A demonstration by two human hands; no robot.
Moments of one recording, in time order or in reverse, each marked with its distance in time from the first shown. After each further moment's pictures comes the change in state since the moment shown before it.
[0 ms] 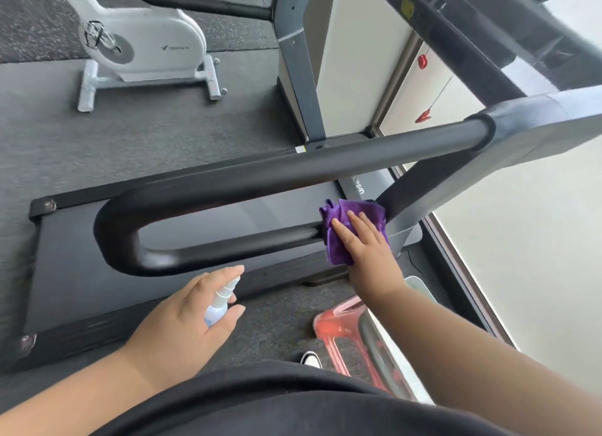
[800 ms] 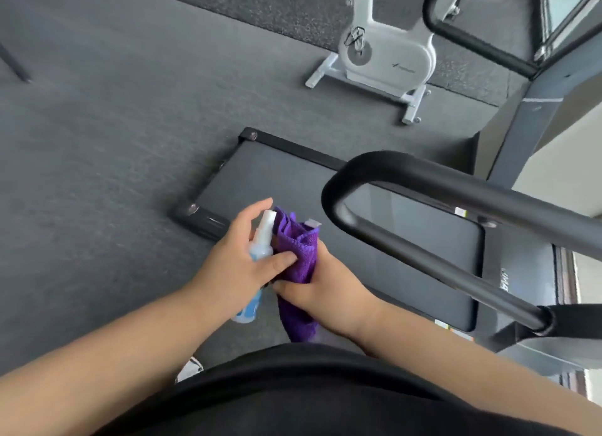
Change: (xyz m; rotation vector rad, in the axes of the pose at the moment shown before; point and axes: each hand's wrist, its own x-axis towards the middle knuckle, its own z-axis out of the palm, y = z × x) left_hand -0.115 0.006 -0.044 -0.450 0.634 -0.662; right_hand -0.035 -0.265 -0.017 0.798 -0.910 -0.418
